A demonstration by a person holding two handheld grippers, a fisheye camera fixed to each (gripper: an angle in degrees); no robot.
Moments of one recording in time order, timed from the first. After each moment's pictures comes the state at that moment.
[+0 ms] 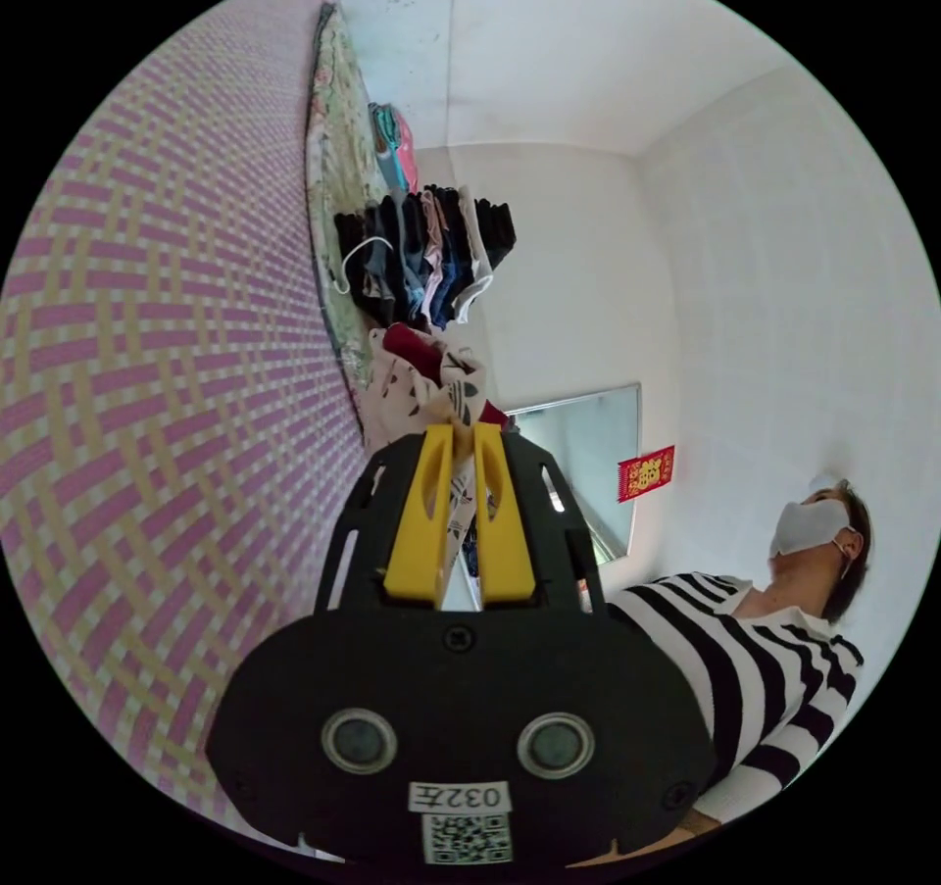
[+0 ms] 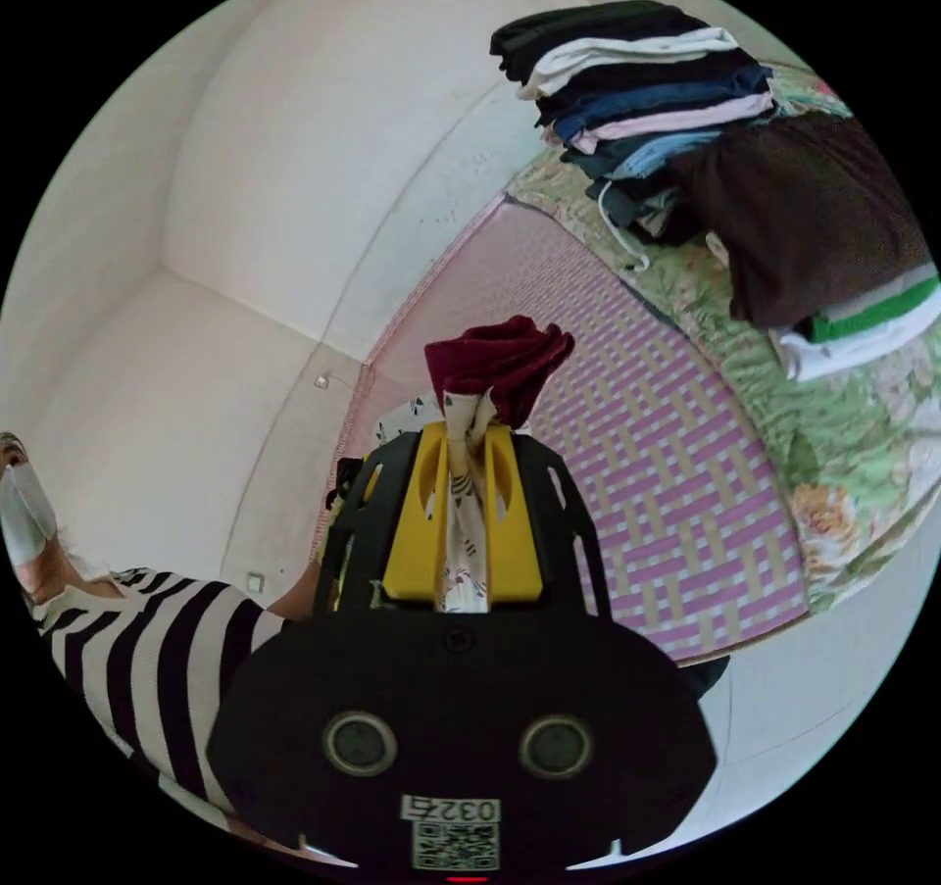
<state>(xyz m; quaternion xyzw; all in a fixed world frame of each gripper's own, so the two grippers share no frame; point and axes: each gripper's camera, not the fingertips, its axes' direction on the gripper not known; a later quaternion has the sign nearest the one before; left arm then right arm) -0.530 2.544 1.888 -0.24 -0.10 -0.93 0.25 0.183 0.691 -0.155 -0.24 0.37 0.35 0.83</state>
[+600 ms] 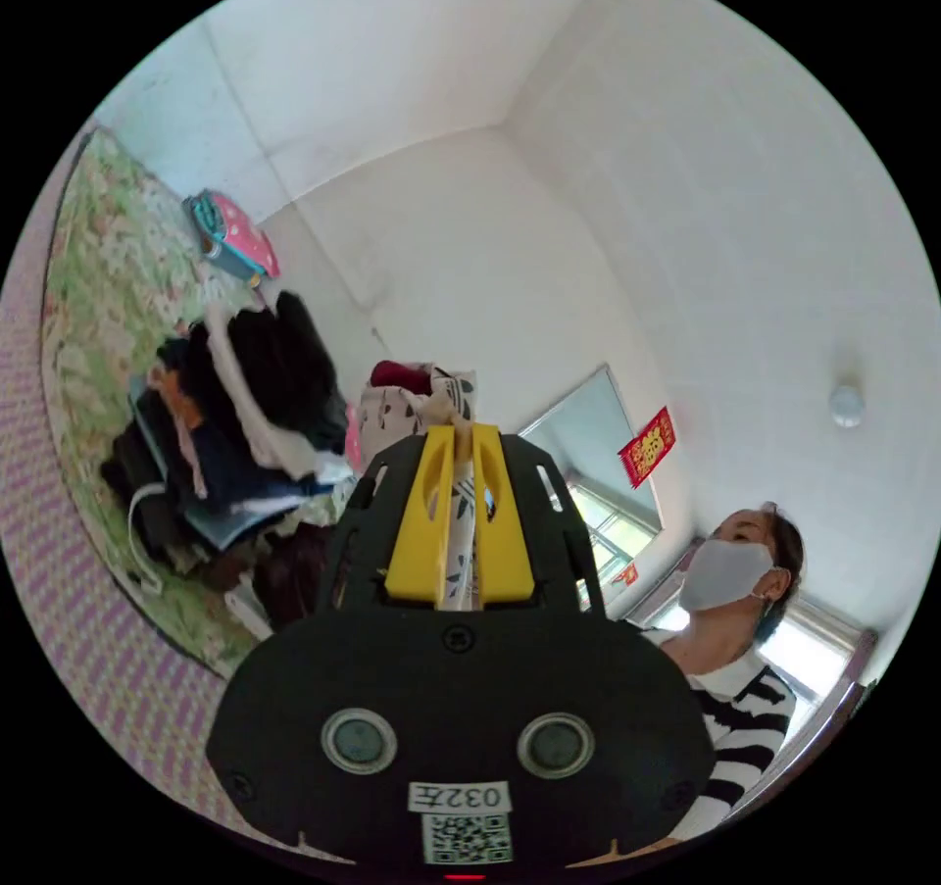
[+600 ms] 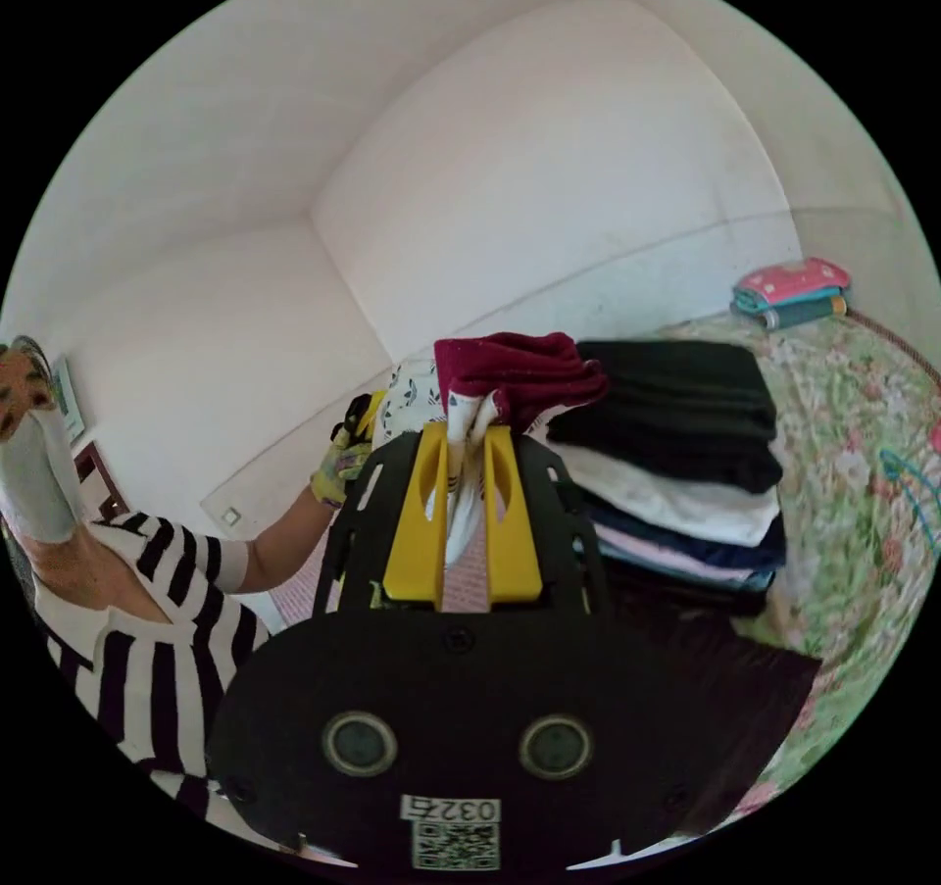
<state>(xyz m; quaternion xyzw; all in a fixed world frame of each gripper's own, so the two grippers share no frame) -0.514 2.776 2.118 -0.23 -0.06 -0.87 0.44 0.311 0.400 -0.373 -0.26 0.26 0.09 0.92</state>
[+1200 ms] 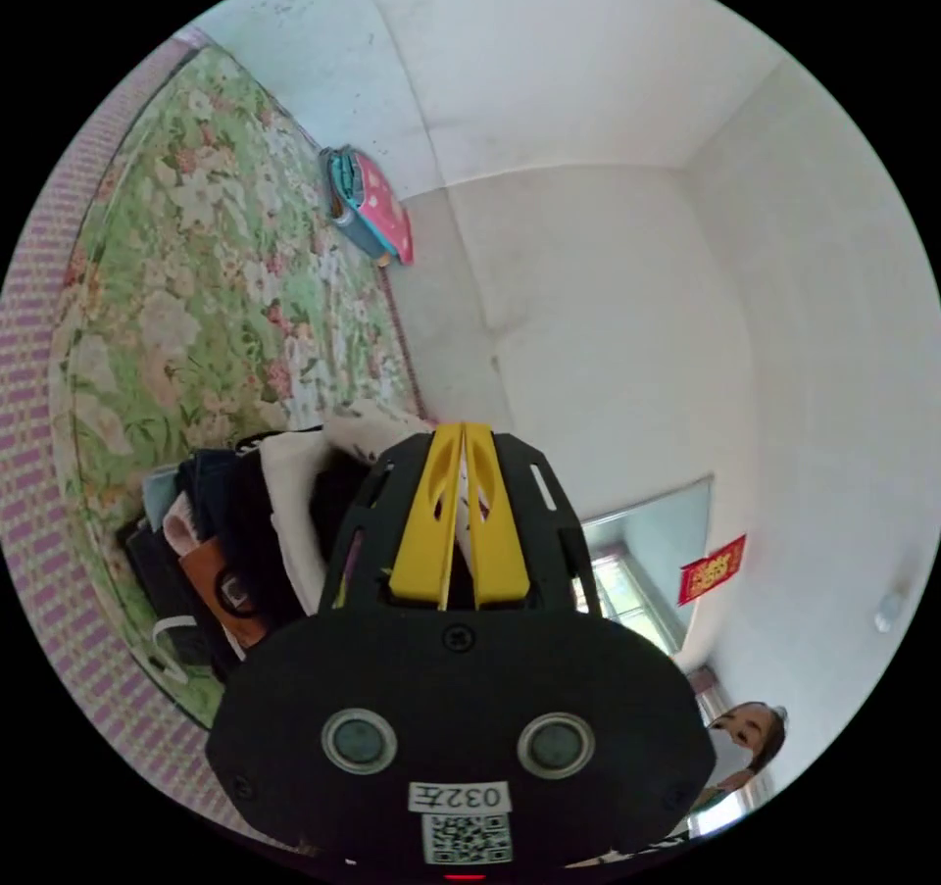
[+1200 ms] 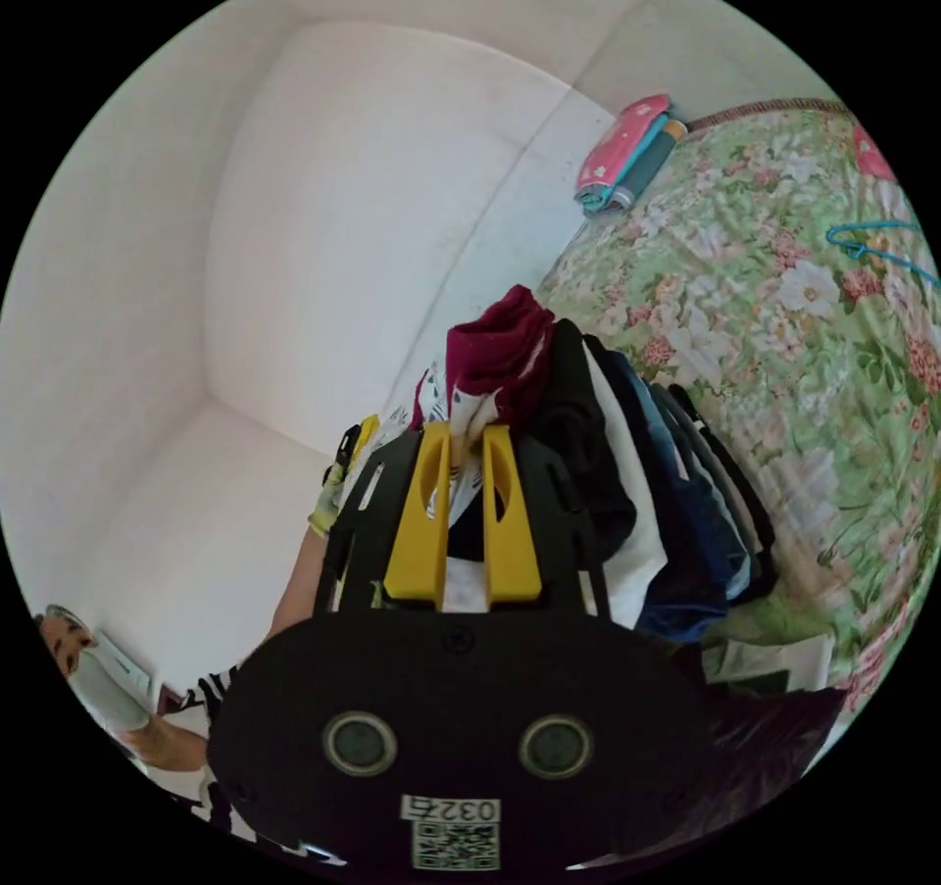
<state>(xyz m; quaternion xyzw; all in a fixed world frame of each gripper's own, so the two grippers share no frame) -0.378 3.091 2.077 -0.32 -0.17 -0.89 0.27 0.545 0.393 -0.537 -0.12 0.34 0.34 0.87</state>
